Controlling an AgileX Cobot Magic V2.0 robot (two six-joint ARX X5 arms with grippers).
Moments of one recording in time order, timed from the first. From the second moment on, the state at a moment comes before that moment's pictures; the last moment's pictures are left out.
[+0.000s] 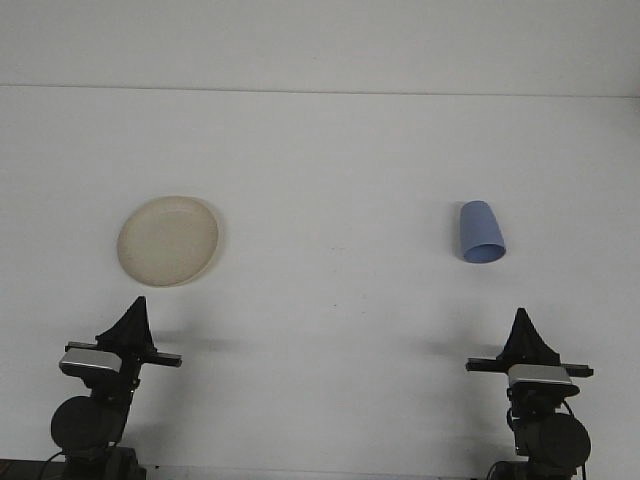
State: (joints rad) left arm -0.06 0.01 0.03 0.22 0.01 0.02; right arm 0.00 0.00 0.02 0.11 0.03 -0.01
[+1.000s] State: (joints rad) left arm -0.06 0.01 0.03 0.22 0.01 0.02; right arm 0.00 0.17 0.46 -0.32 0.03 -0.01
